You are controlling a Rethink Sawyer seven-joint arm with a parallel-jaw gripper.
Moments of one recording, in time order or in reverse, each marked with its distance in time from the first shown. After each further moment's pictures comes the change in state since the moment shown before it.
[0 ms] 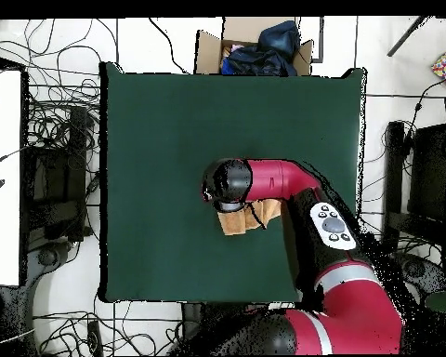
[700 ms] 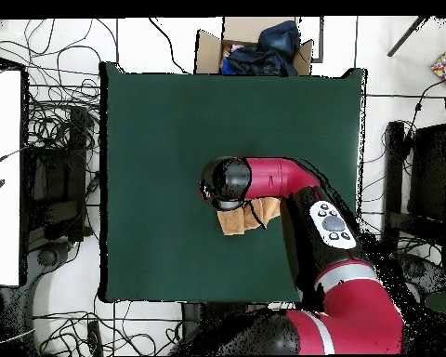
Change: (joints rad) arm -0.005 -0.002 0.017 -0.002 0.000 0.000 0.000
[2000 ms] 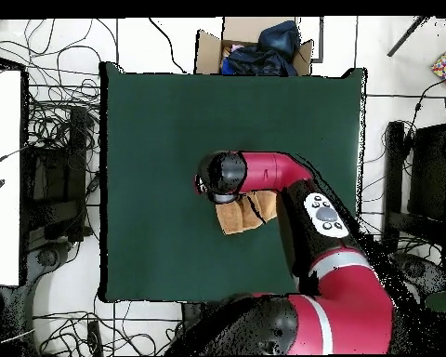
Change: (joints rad) arm 0.010 0.065 0.027 -0.055 0.000 0.000 0.000
